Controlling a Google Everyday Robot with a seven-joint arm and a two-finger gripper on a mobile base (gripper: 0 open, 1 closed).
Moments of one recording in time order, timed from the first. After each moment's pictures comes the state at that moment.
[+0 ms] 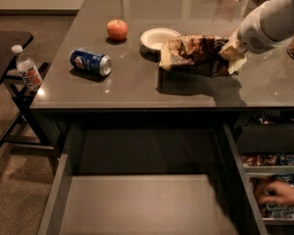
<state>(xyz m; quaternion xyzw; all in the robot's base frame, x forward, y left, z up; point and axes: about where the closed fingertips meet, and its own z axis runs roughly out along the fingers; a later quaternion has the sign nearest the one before) 0.622 -0.223 0.940 -0.46 0.81 -0.04 0.36</state>
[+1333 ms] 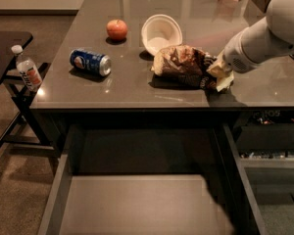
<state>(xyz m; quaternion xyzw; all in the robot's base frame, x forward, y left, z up) 0.626 -0.202 0.877 -0.47 0.82 -0.01 0.33</state>
